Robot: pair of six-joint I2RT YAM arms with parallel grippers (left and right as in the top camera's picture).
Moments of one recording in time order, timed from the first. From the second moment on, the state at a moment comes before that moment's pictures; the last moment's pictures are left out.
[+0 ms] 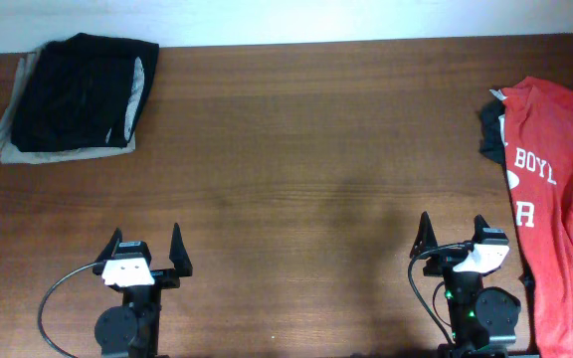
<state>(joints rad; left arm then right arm) 0.07 0.01 0.01 -0.07 0.02 -0.04 -0.02 0.01 0.01 -0.07 0.02 0.13</state>
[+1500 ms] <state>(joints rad) 0.07 0.01 0.01 -0.07 0.02 -0.04 -0.02 0.08 0.22 0.29 -0.27 0.63</state>
